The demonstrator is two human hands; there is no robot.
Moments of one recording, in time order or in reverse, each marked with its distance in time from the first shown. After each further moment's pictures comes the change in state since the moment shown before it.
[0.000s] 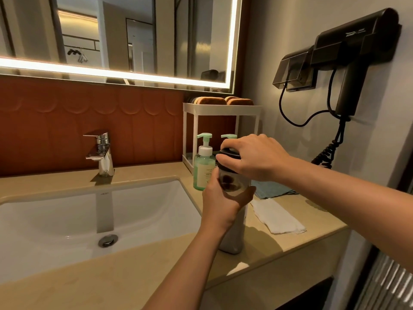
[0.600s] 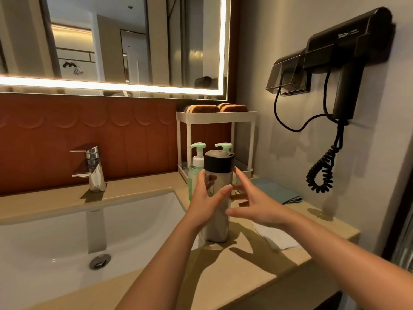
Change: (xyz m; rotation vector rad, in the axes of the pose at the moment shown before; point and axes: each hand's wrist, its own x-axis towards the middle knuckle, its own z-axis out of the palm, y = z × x) left_hand 0.053 -0.033 -0.016 0.074 -0.183 -0.178; right_hand -0.031 0.034 0.086 1.031 -0.242 0.314
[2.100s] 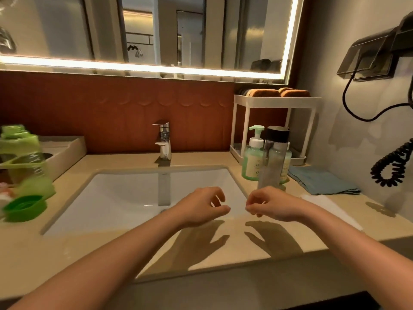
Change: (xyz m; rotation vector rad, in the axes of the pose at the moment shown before) left_hand -0.116 0.027 -0.122 0.748 -0.237 -0.177; right_hand -0.016 -0.048 0.075 -0.408 -0.281 0.031
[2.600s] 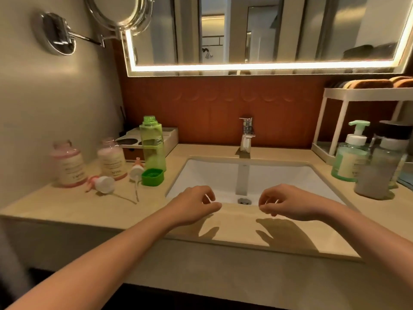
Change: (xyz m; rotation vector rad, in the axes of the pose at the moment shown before) left_hand -0.172 -0.105 -0.081 0.096 0.204 -0.353; right_hand 0.020 -0.140 0.085 -0.096 -0.142 -0.307
